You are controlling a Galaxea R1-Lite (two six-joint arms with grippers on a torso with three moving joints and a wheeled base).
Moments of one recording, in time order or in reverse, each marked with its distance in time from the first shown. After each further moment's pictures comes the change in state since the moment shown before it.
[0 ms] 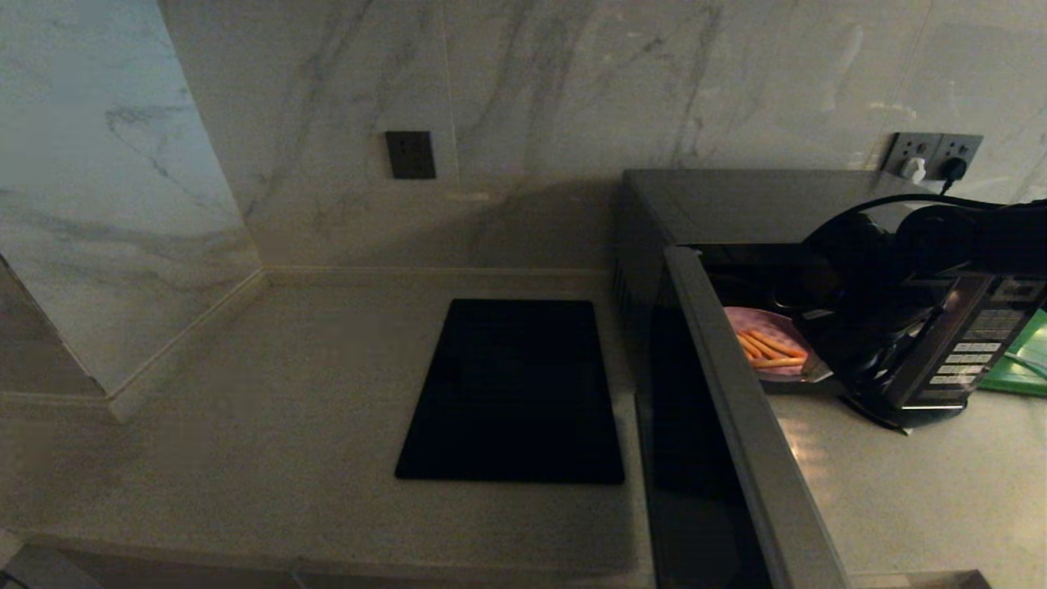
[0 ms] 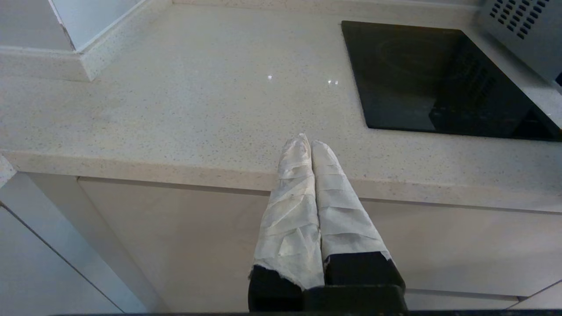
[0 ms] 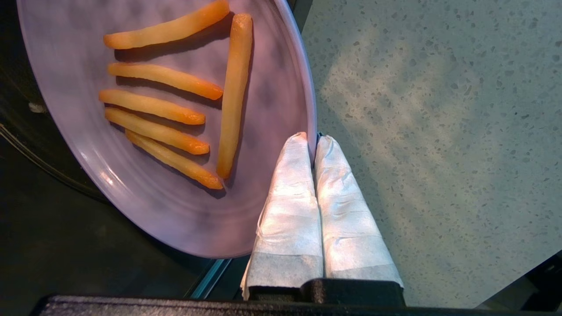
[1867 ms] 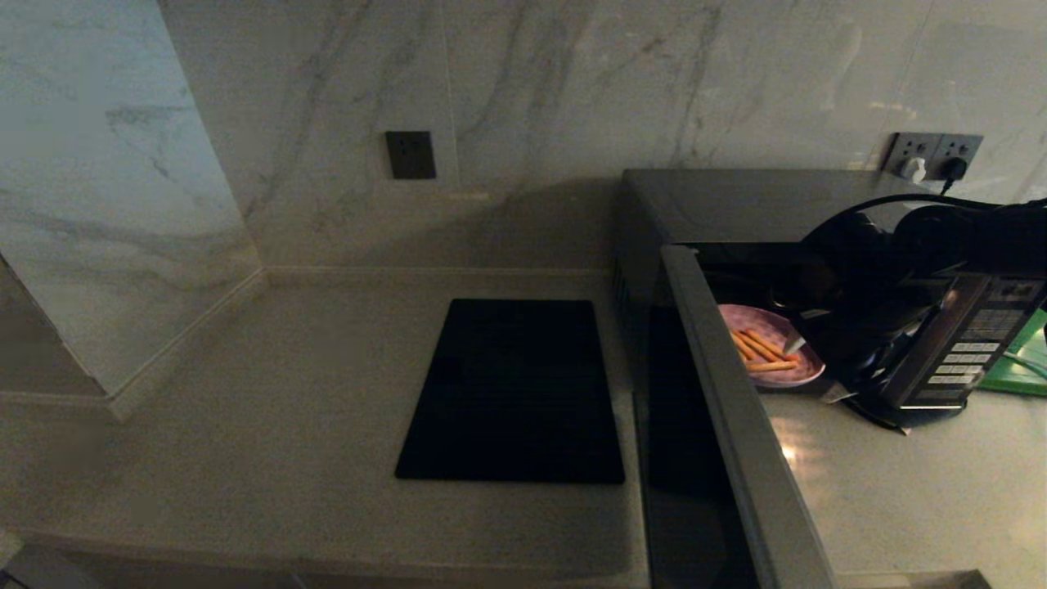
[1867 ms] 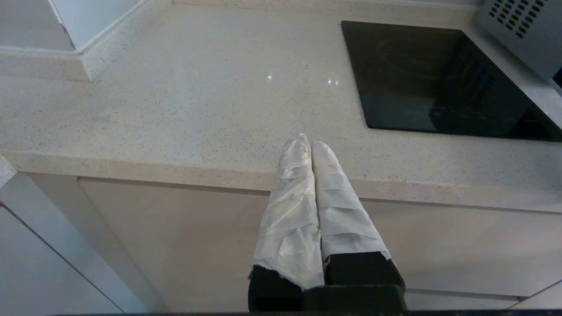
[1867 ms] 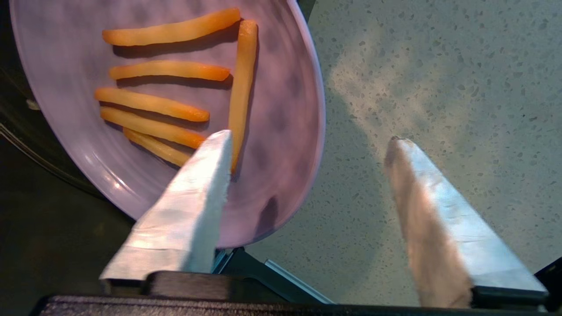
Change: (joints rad) left arm 0.000 0.000 0.000 0.000 0.000 0.000; right arm -0.002 0.004 -0.013 0.000 0.004 -0.007
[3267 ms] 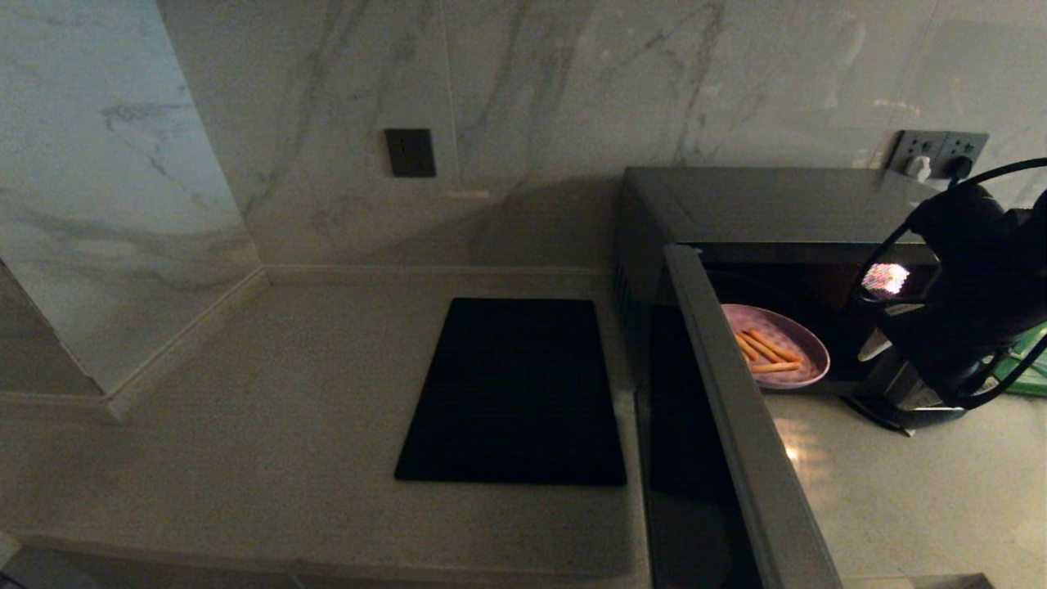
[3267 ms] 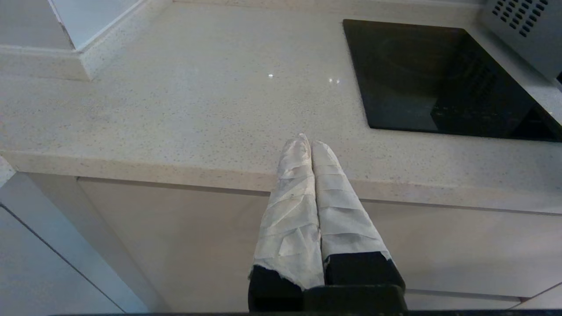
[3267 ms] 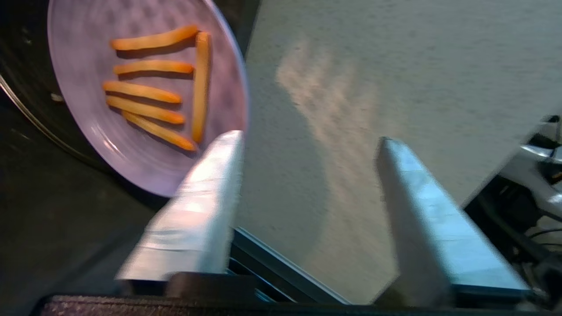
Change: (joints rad) left arm 0.000 0.000 0.000 0.000 0.000 0.000; right arm -0.064 -0.306 0.274 0.001 -0.009 -0.053
